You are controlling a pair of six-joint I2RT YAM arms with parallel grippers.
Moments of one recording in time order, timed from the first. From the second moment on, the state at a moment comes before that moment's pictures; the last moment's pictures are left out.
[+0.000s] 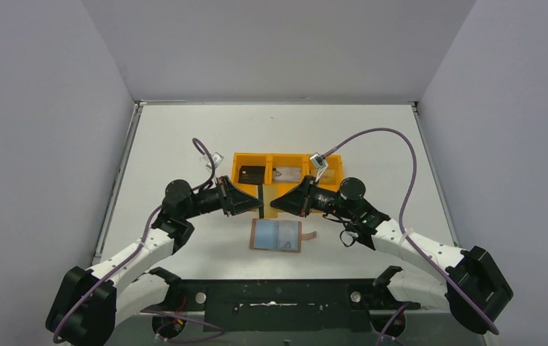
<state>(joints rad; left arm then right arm) -0.47 1.03 0.40 0.67 0.78 -1.07 0.71 1.11 0.52 0.54 -0.55 0.91</state>
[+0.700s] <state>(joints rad) -0.40 0.78 0.61 -0.09 0.32 -0.69 0.71 0.98 0.84 -0.21 0.03 0.29</state>
